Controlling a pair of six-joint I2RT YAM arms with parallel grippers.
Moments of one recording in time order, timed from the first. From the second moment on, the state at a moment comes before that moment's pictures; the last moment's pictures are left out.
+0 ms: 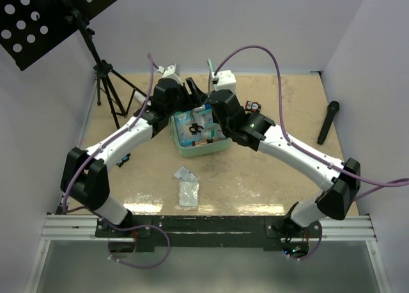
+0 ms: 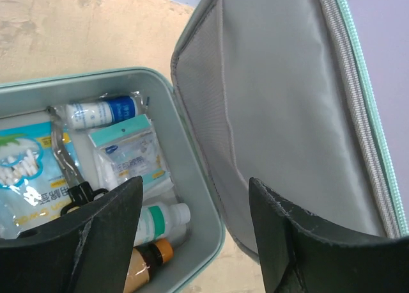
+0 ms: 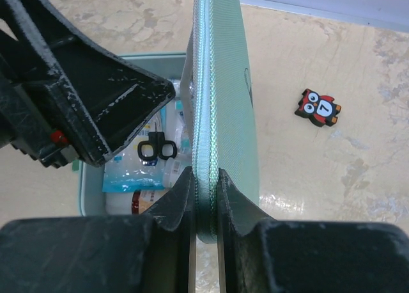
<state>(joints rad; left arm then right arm) -0.51 1.55 1.22 -0.02 -0.01 -0.70 0.89 1.50 1.47 -0.46 0.68 0.31</state>
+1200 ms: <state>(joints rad) -0.57 1.74 1.39 -0.13 -0.12 -0.68 0.89 1.46 1.44 -0.48 0.68 0.39</state>
